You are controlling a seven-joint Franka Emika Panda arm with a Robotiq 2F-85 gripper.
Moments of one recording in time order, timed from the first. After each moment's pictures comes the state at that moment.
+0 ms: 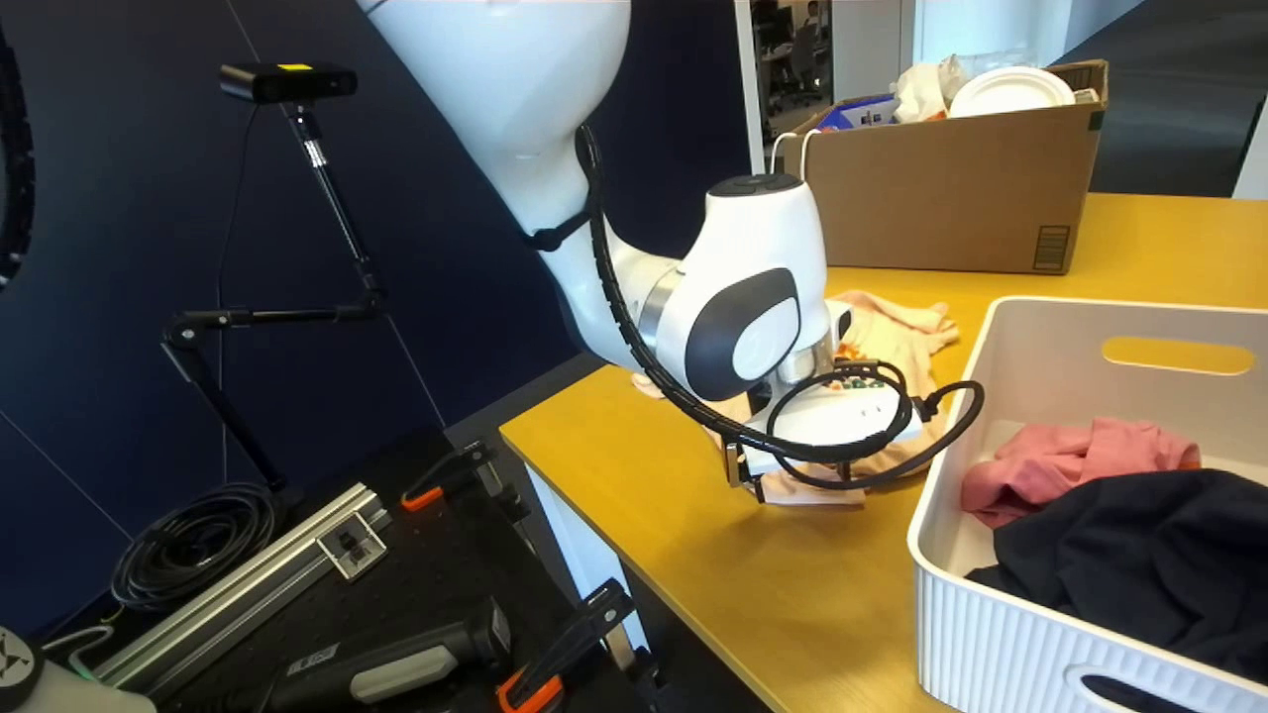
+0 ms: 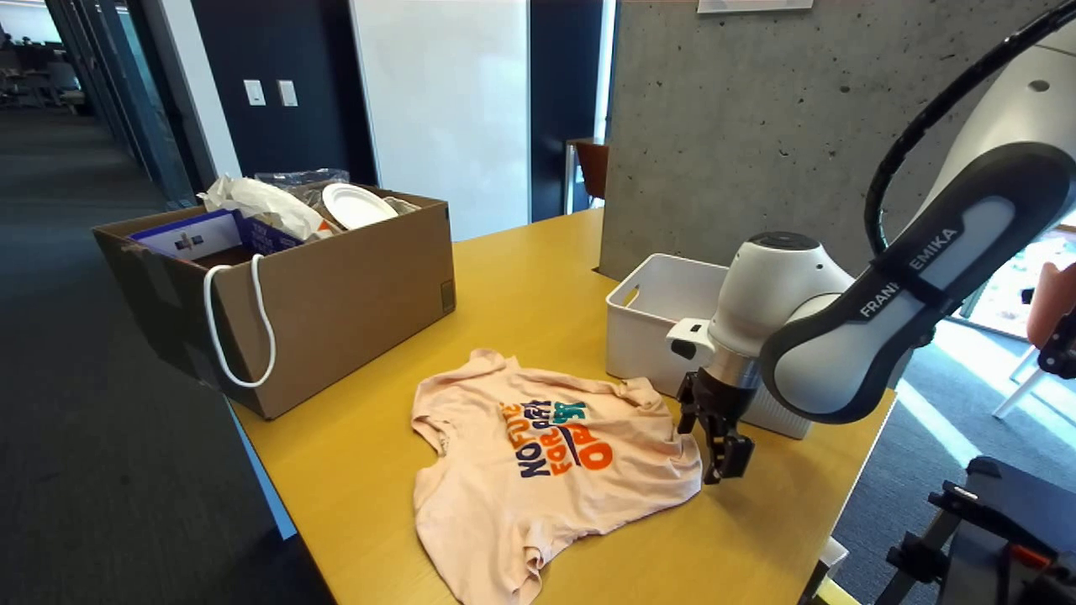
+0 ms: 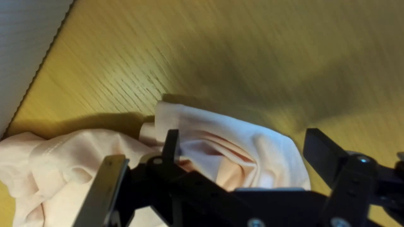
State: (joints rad) arm -0.32 0.92 0.17 -1.87 -0.38 2.87 -0.89
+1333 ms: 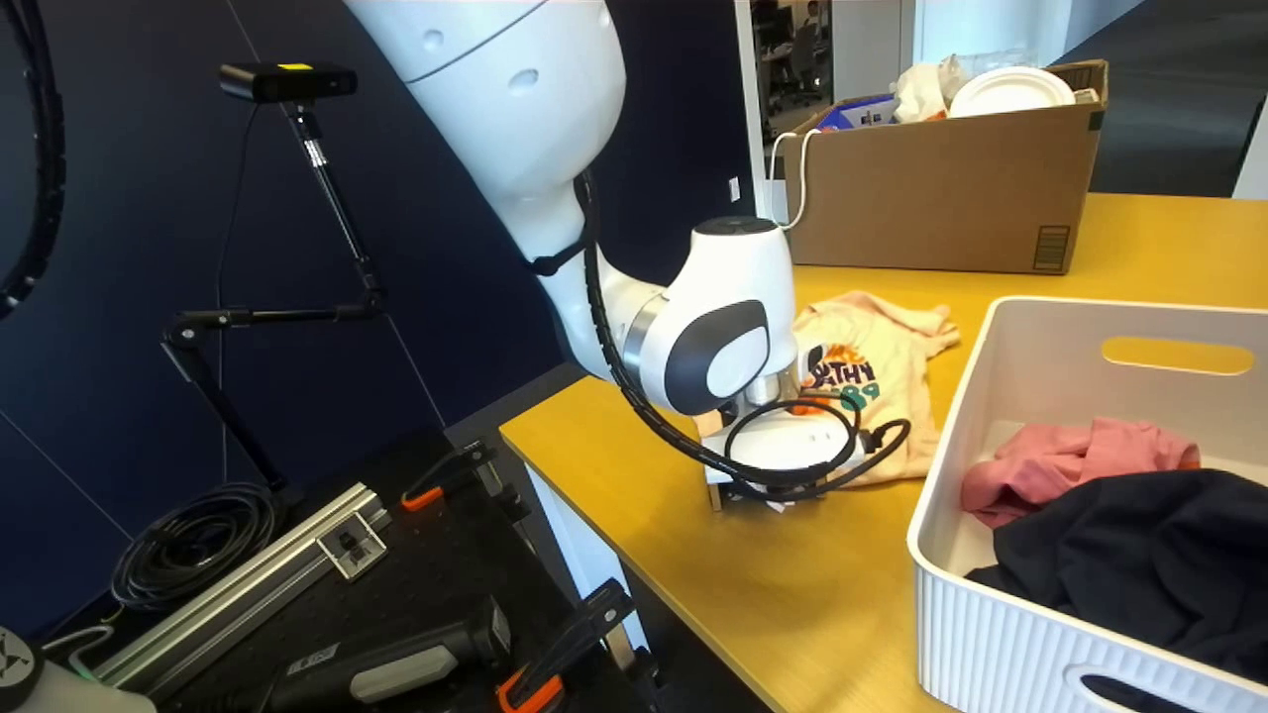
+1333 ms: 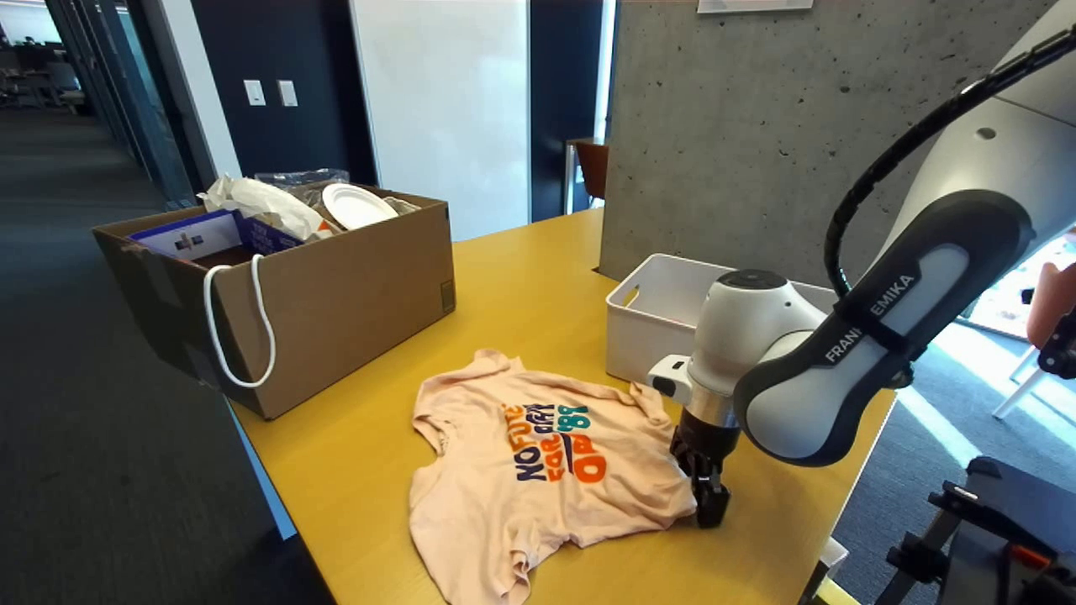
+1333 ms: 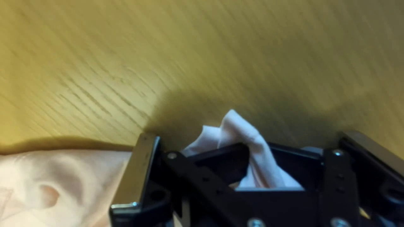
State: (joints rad) arm -0.22 1.00 0.13 -1.83 -0.31 2.83 -0.79
